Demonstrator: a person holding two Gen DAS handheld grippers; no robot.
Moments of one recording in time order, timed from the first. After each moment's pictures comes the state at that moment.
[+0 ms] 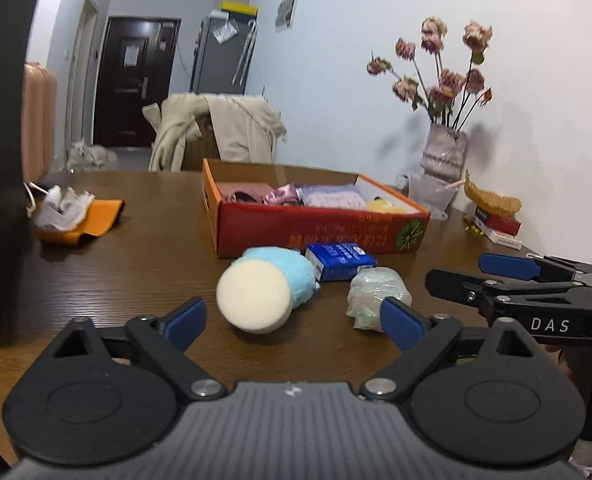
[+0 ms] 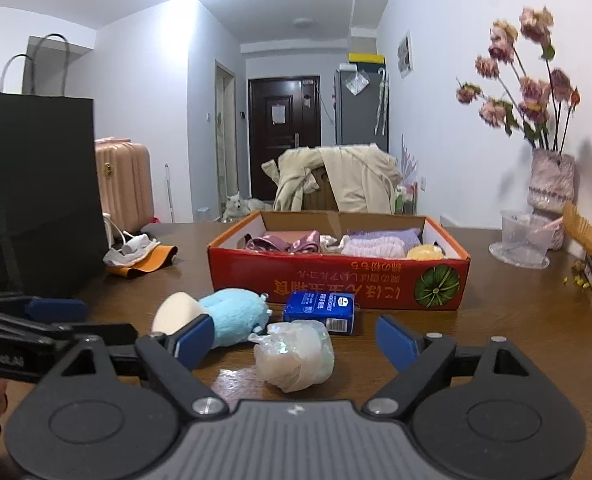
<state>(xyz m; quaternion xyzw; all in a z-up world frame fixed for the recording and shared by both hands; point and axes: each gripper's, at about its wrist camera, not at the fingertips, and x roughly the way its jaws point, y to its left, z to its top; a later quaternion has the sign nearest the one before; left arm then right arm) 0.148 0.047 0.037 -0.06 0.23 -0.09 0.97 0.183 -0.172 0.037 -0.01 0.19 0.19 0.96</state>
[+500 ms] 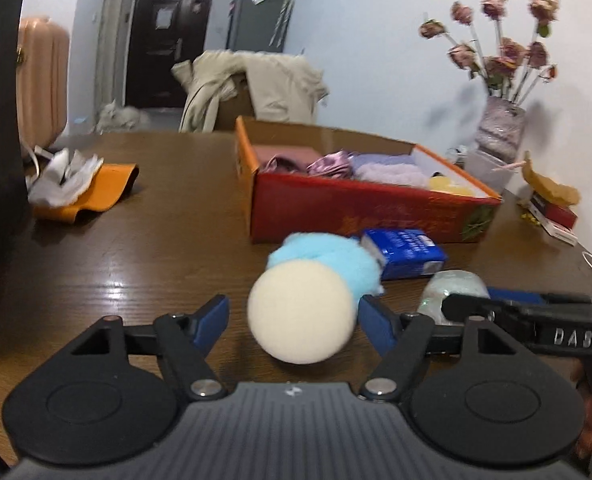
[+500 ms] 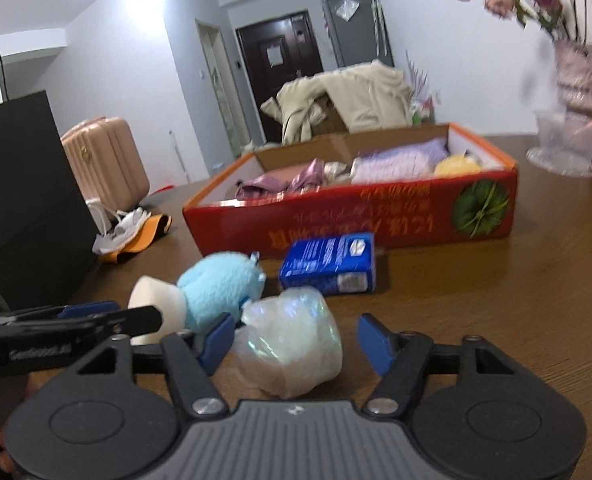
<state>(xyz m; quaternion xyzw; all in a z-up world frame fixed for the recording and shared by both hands) 0.226 0.057 0.012 -0.08 0.29 -0.03 0.95 0.266 -0.169 -0.004 0.07 0.31 0.23 0.92</state>
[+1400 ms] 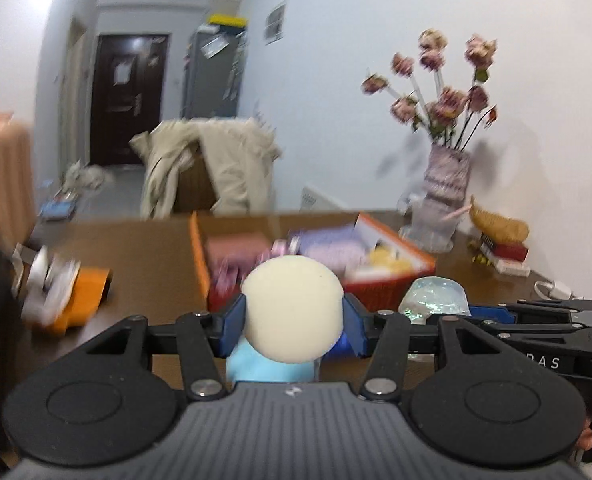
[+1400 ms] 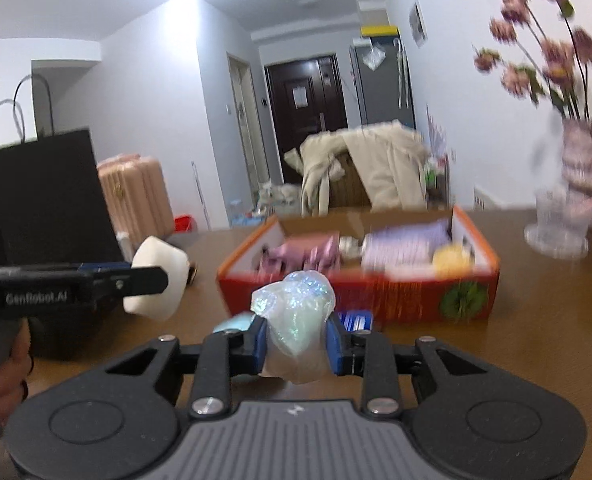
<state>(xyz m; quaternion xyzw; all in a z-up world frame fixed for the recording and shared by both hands) 0.216 0.040 0.109 -0.03 0.20 -0.10 0.97 0.241 -0.190 0.078 0.04 0.22 0.25 0.94</state>
